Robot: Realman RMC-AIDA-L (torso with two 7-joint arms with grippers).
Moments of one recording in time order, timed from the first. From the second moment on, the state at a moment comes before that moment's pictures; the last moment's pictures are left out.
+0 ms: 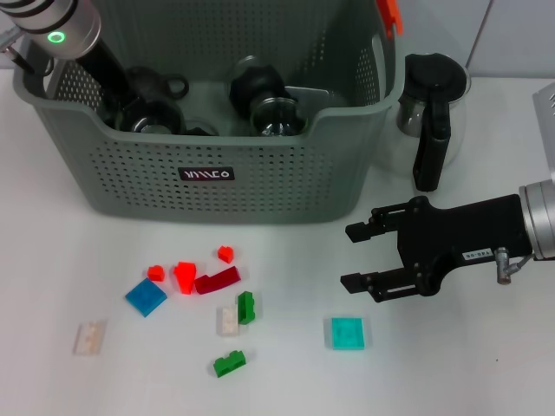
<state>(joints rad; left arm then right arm) -1.06 -1.92 1.06 0.70 2.86 1.23 -2.22 0.58 2.09 -1.07 -0.89 -2.04 -1.56 1.50</state>
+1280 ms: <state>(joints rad) -1.01 -1.97 1.09 0.83 2.86 1.21 -2.28 0.58 2.09 -1.07 -0.89 -2.04 -1.56 1.50</state>
